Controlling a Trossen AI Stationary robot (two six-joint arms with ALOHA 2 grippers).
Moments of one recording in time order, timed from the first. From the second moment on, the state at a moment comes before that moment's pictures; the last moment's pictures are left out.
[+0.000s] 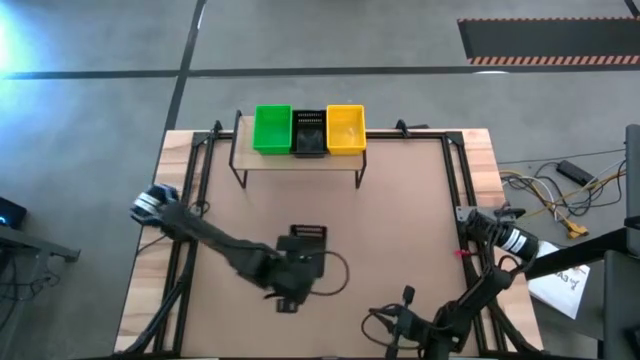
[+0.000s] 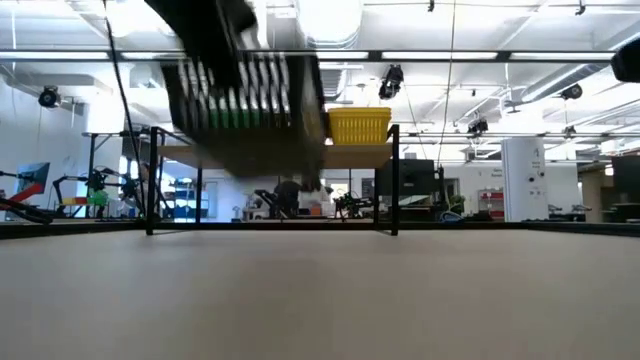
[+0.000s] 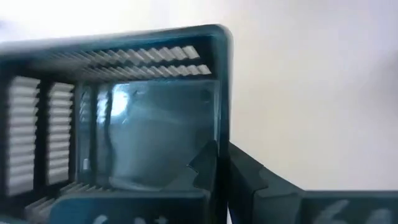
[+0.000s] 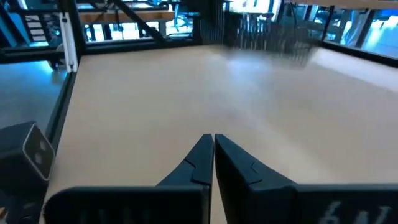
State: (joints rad) left arm -0.49 1.77 1.49 -0.88 -0.28 -0.40; right arm 1.03 2.03 1.03 0.12 1.29 0.88
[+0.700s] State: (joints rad) left arm 0.30 1.42 1.56 -0.85 -0.17 0.34; right arm 0.96 2.15 1.20 0.11 1.28 0.69
